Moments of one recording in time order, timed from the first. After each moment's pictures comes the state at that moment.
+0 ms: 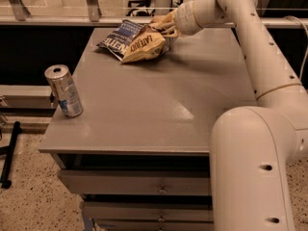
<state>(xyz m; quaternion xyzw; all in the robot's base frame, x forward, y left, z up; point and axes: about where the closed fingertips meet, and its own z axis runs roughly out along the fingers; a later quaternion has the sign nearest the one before) 0.820 -0.054 0.906 -0.78 0.39 -0.04 0.49</state>
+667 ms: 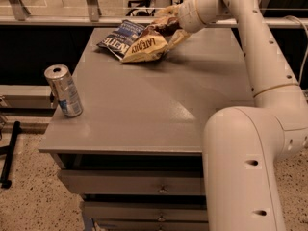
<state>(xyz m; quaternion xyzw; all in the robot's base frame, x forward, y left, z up) 0.815 -0.064 0.911 -0.79 0.38 -0.04 0.47</state>
